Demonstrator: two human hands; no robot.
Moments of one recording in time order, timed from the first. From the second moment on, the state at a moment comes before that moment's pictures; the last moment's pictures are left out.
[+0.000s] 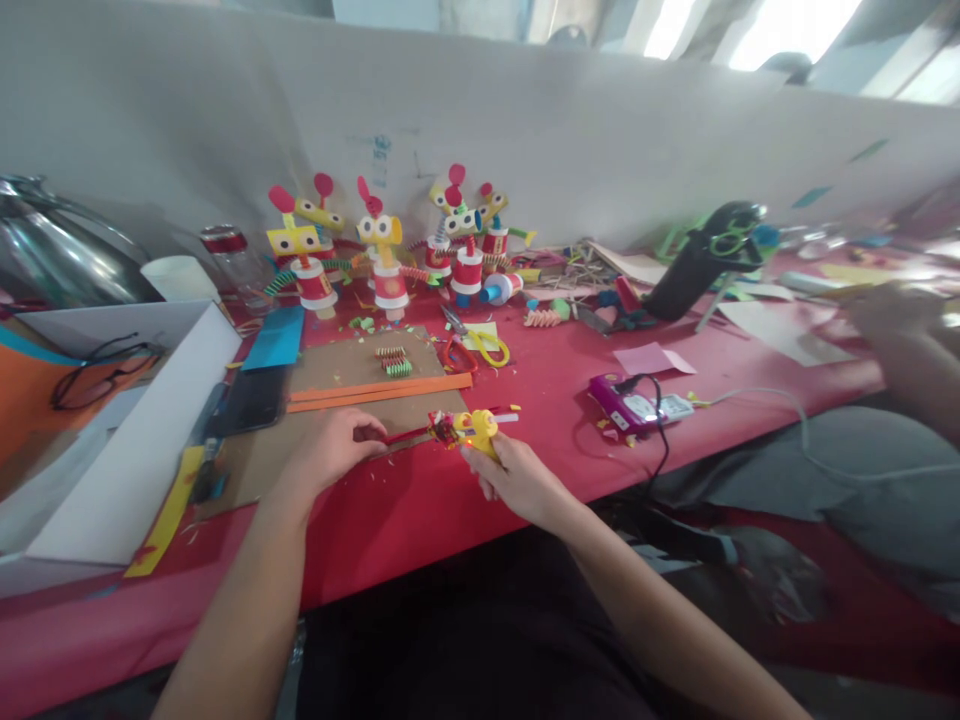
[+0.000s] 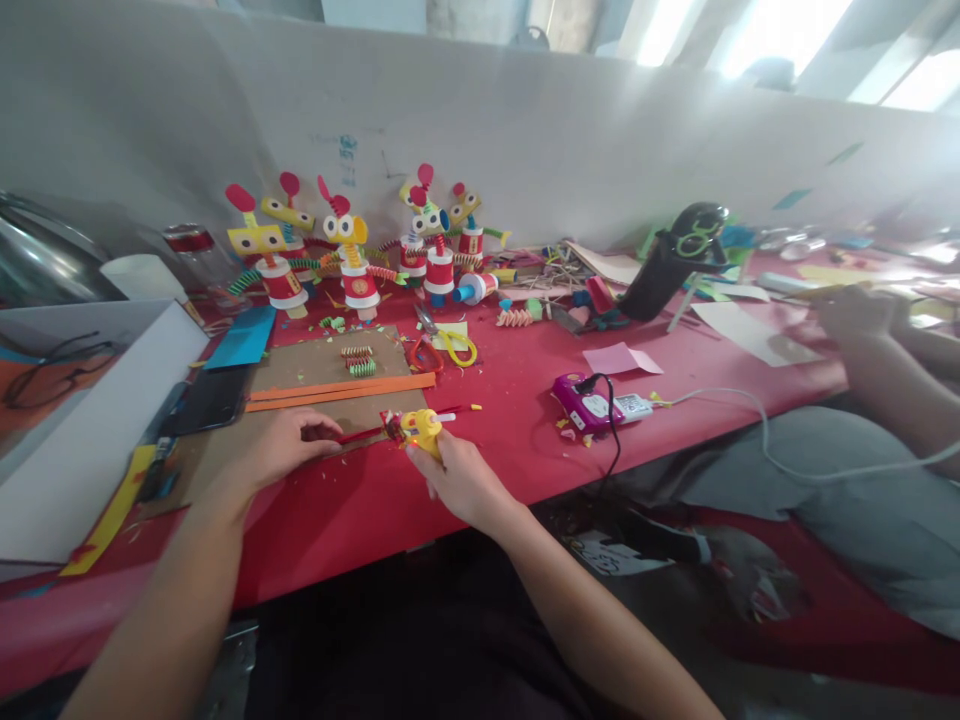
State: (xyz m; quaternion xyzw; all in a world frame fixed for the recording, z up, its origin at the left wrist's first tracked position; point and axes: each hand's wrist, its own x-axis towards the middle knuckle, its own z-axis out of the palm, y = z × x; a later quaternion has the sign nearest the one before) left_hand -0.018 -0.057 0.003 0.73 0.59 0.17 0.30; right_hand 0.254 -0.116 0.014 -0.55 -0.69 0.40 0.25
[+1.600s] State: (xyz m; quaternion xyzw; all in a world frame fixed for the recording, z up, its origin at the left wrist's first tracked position) left_hand -0.009 -0.060 0.018 0.70 0.61 0.18 0.33; right_hand 0.303 -0.128 0.029 -0.62 -0.65 0.31 0.30
